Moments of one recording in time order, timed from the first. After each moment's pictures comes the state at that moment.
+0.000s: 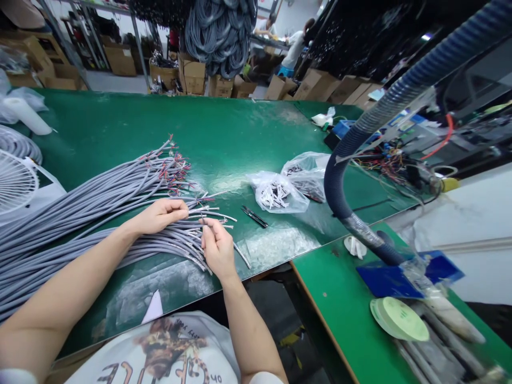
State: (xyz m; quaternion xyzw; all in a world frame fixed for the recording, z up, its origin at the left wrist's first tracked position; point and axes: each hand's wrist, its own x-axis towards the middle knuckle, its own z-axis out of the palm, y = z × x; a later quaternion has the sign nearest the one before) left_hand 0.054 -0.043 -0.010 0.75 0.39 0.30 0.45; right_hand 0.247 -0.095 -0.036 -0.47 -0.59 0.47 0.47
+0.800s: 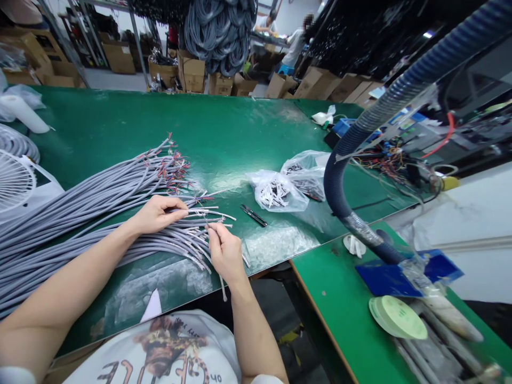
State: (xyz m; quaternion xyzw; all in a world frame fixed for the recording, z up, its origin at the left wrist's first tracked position) left_hand 0.055 -0.044 -0.013 0.78 0.42 0.33 0.31; right_hand 0.270 -0.101 -0.028 -0.51 -0.68 0.35 0.39
